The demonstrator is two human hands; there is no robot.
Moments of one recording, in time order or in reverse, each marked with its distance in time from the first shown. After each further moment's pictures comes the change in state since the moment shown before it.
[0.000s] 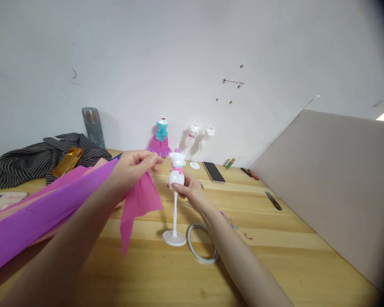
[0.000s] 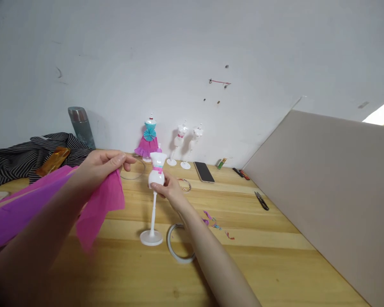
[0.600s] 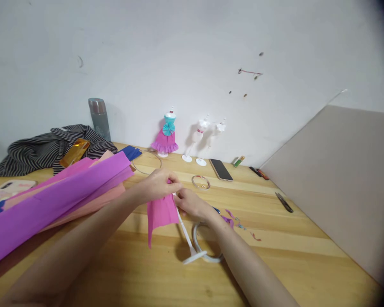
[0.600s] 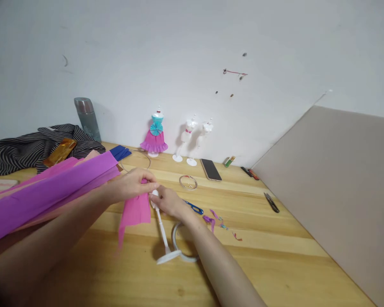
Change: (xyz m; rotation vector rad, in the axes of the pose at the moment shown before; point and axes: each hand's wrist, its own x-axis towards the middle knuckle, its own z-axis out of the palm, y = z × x) left_hand 0.008 -0.053 0.046 0.204 -0.482 0.019; right_hand -0.012 0.026 0.012 -0.422 -0.183 0.263
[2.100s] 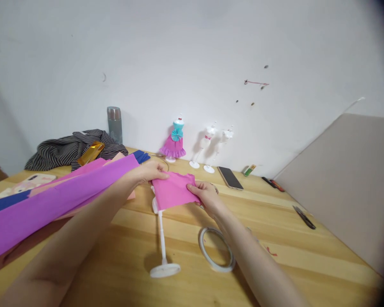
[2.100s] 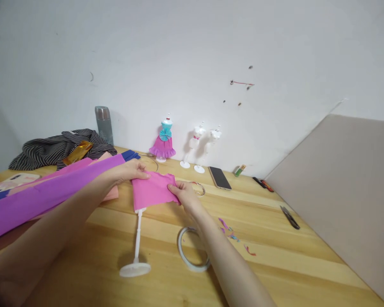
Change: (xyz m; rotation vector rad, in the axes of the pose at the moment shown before) left_hand 0.013 -0.057 -0.031 -0.170 0.094 -0.196; right_hand 0.002 0.001 -0.014 0.460 0.166 -0.035
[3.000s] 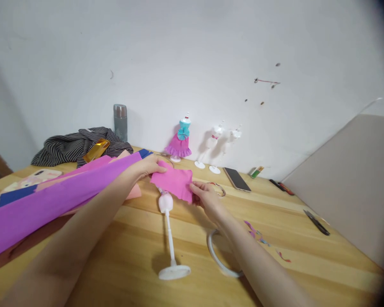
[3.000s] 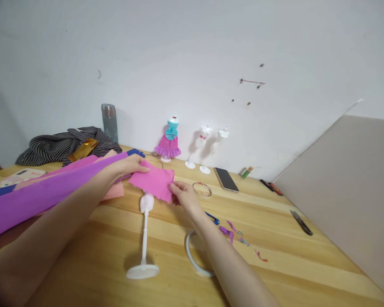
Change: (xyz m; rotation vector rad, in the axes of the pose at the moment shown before) left_hand 0.012 -0.029 -0.019 -0.214 0.171 -0.034; right_hand -0.002 0.008 0.022 -0.139 0.013 -0.004
